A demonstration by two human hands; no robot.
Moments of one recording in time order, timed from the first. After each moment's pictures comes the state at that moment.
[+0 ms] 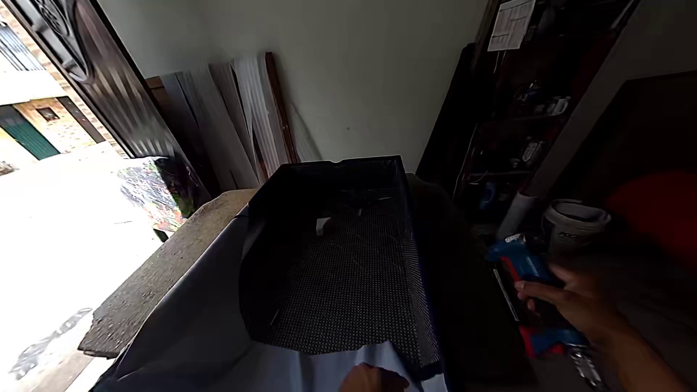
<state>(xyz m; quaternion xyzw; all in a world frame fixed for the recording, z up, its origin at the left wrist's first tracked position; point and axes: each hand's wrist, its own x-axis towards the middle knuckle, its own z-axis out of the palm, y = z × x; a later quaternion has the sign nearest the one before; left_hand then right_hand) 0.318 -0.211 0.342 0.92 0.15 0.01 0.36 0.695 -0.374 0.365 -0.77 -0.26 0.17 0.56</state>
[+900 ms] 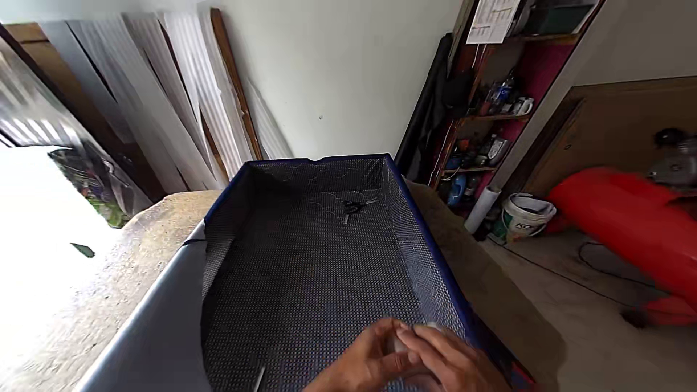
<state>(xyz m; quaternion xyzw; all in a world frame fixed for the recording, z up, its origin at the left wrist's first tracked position) 0.399 -0.006 0.318 0.66 -0.03 0.02 0.75 0.522 -0.192 0.329 -0.74 -0.60 -0.11 0.26</state>
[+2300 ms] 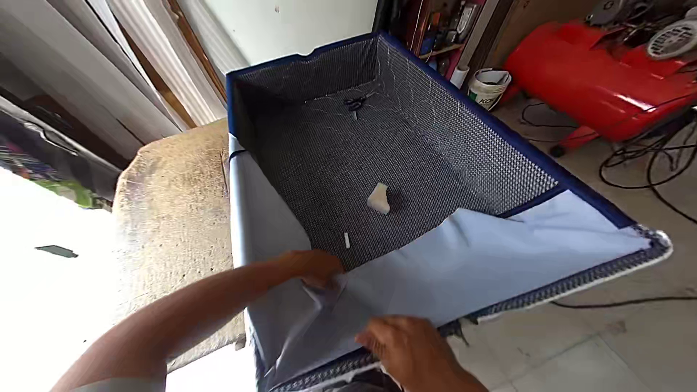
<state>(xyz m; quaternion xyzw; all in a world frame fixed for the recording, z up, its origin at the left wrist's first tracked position) 0.116 0.186 0.289 0.88 -0.20 -0.41 0.12 0.057 -0.092 0.312 -0.86 -0.45 0.12 0.19</state>
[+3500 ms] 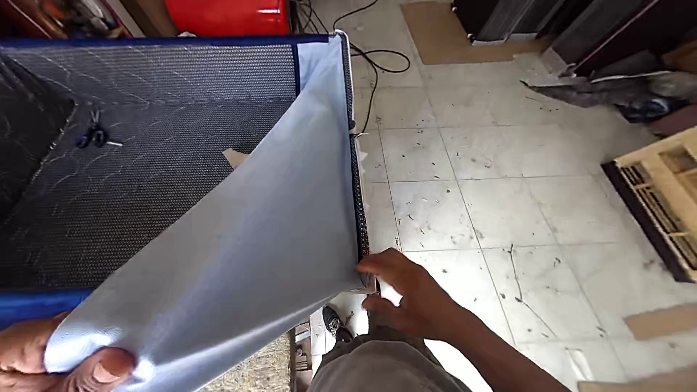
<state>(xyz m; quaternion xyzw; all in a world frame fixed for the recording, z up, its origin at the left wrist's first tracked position) 0.030 0.358 0.458 0.69 -0.40 -0.19 0.57 -0.187 0.025 0.315 -0.93 0.01 -0.12 0.35</state>
